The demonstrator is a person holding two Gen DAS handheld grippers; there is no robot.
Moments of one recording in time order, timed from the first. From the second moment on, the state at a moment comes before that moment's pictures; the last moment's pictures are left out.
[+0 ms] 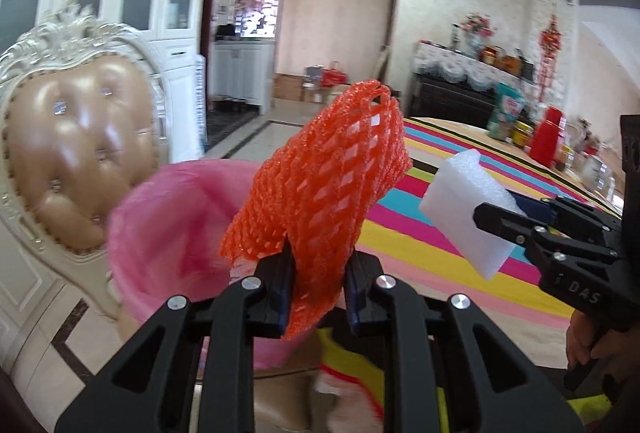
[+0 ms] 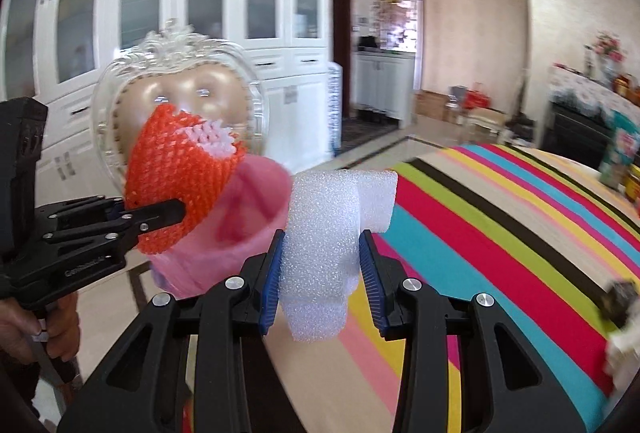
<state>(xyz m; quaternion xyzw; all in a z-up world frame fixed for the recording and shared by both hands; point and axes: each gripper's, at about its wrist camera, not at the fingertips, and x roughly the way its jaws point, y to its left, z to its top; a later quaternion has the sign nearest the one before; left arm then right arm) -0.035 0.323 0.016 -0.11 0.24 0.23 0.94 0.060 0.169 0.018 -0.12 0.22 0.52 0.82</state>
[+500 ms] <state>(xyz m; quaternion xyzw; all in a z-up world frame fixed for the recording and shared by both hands) -0.018 0.430 -0.016 -0.15 0.26 0.27 0.92 0.062 0.279 0.004 -0.14 0.22 0.61 0.75</state>
